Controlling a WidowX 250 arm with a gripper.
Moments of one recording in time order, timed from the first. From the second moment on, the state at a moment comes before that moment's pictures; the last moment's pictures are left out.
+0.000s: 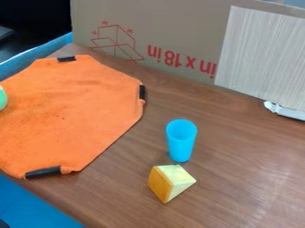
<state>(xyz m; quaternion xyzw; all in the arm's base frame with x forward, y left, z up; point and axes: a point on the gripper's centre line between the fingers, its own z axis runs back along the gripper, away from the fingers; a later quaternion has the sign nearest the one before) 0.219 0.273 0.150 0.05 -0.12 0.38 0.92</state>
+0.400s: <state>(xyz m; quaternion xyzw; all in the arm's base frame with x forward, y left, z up) 0.226 0.278 0.118 0.05 -0.09 0.39 0.91</state>
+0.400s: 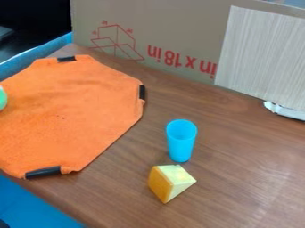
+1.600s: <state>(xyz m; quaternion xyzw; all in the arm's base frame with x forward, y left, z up) 0.225 0.304 0.070 -0.01 -0.12 0.44 0.89</state>
